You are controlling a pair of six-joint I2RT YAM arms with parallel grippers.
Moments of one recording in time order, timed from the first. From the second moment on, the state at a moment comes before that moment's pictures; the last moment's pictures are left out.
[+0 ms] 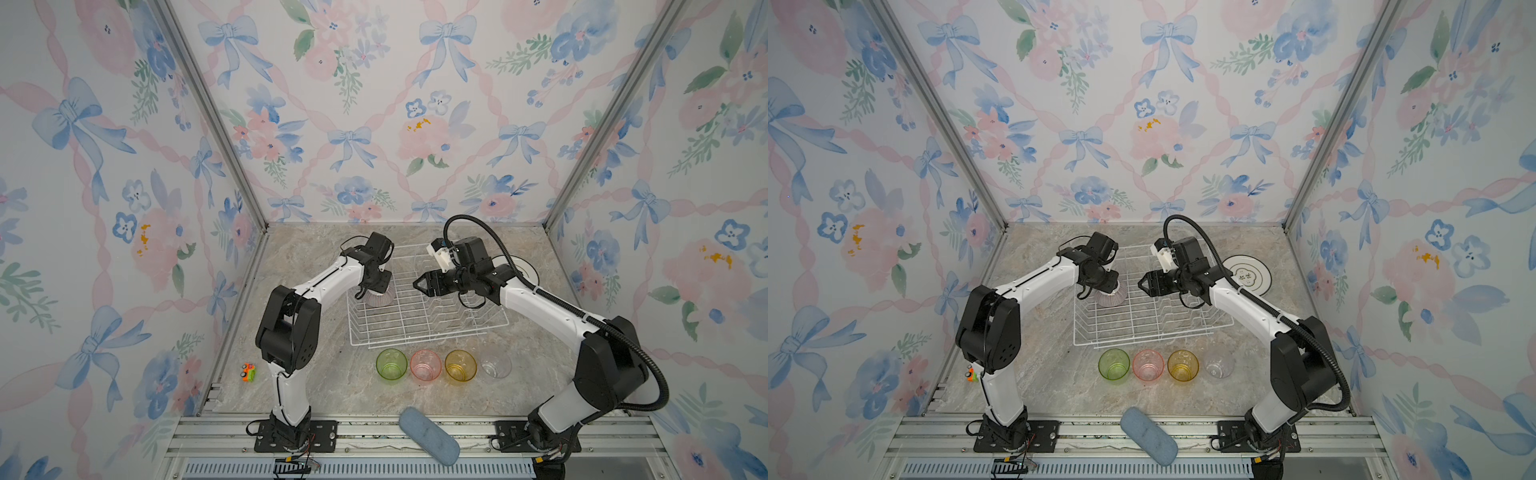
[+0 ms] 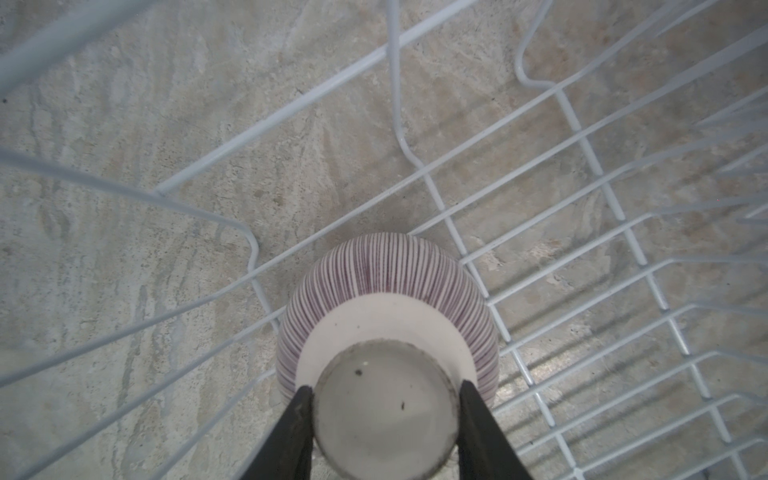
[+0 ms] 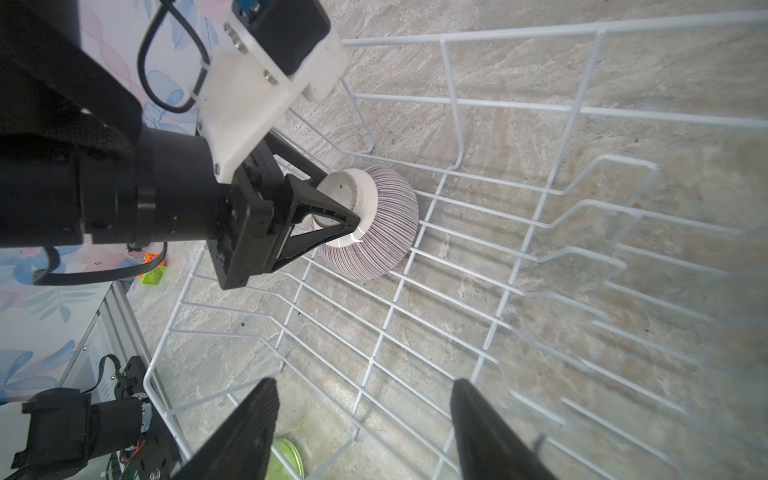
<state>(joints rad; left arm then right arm) -0.48 1.89 1.48 -0.72 -0.09 -0.10 0.52 1.61 1.23 -0.37 -0.44 0.27</state>
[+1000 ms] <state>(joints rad) -0.37 1.83 1.44 -0.68 0.18 -0.13 0.54 1.85 1.21 -0.20 -0.73 0.47</state>
